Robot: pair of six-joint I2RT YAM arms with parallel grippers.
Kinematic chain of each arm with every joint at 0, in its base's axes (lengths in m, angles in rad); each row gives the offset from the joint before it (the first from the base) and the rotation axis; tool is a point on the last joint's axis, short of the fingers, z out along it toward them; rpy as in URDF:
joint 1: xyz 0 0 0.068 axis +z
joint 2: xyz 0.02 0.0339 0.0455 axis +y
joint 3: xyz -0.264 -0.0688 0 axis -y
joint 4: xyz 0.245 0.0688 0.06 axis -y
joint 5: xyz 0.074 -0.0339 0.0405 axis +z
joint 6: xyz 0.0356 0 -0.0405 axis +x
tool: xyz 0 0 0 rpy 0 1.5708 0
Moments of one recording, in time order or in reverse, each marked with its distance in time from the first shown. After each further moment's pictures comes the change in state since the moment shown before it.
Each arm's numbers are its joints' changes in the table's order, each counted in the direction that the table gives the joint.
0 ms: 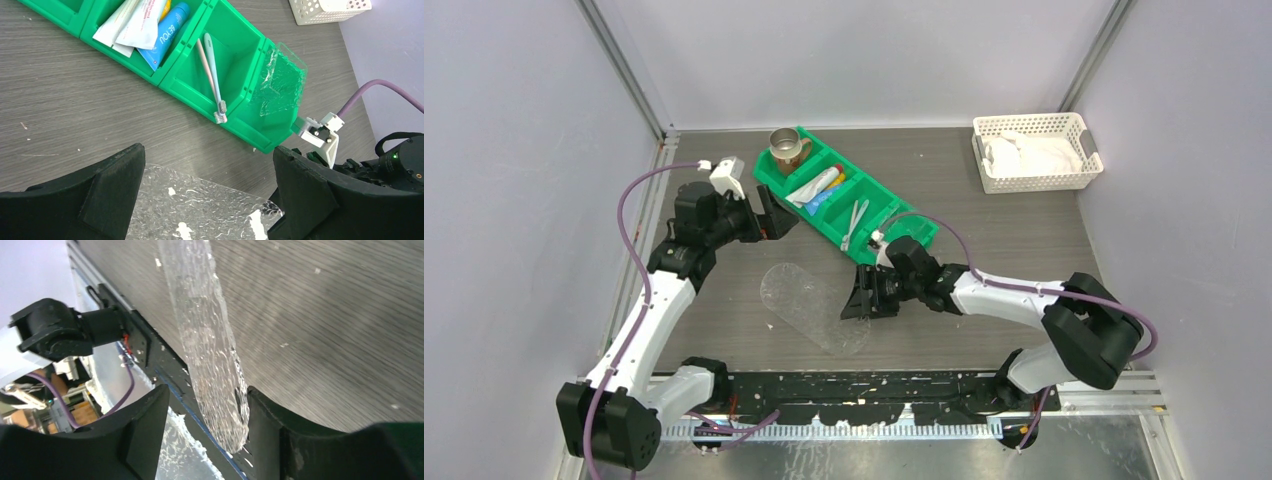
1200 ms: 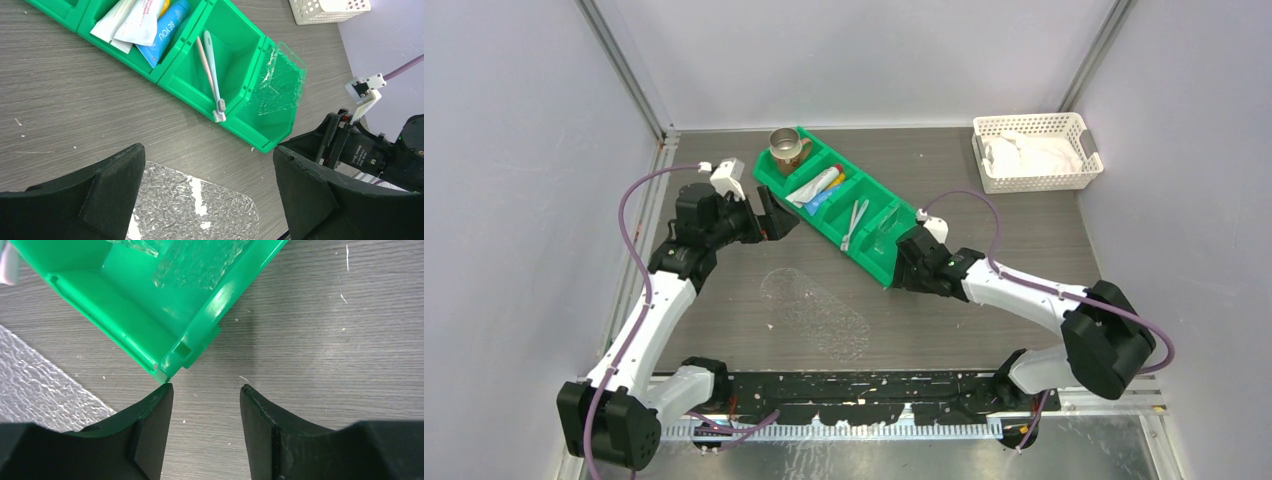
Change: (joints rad) left arm -0.002 0.001 -0.012 0.008 0.000 -0.018; right arm -0.082 -0.079 0.101 -0.444 -0.740 -0.040
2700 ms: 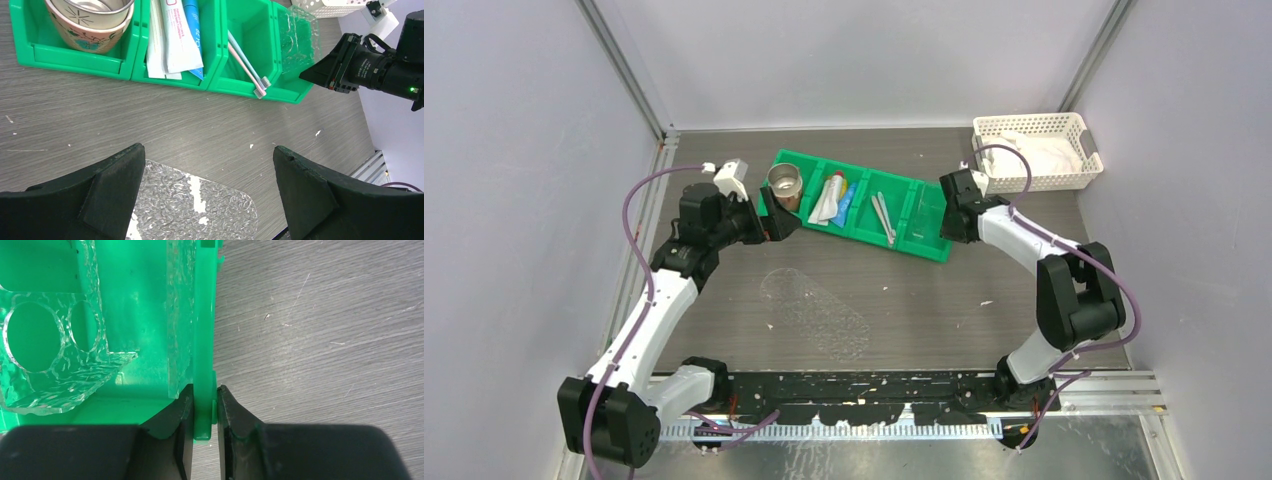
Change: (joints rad) left arm -0.013 0.014 -0.002 0.000 0.000 -0.007; right arm -0.425 0.253 0.269 -0.067 -0.026 -0.279
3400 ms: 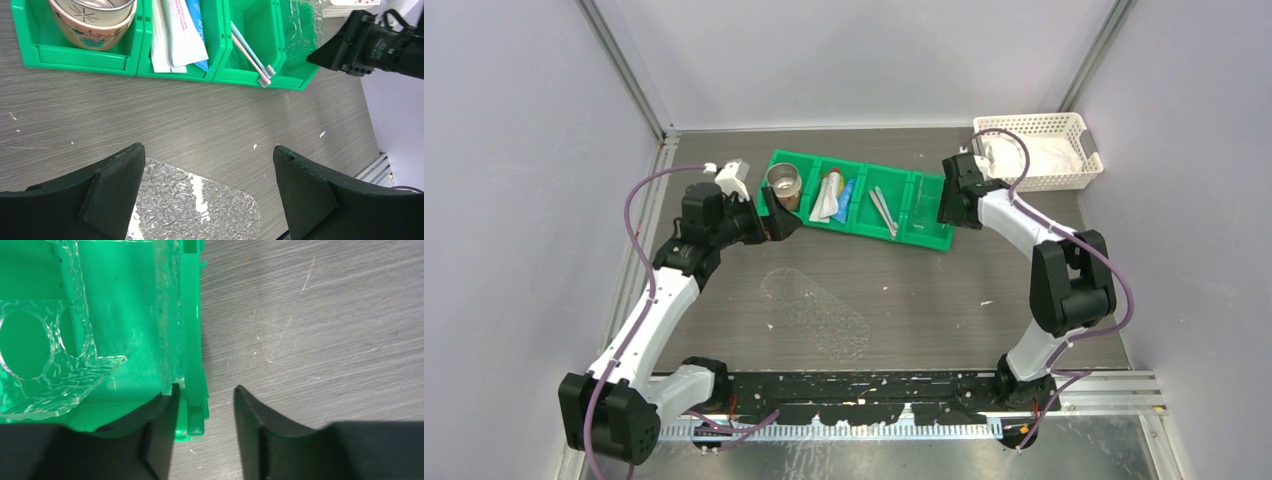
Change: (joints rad) left arm -0.006 0.014 0.000 -0.001 0.018 0.000; right arm -0.045 0.104 0.153 -0.048 -0.029 -0.104
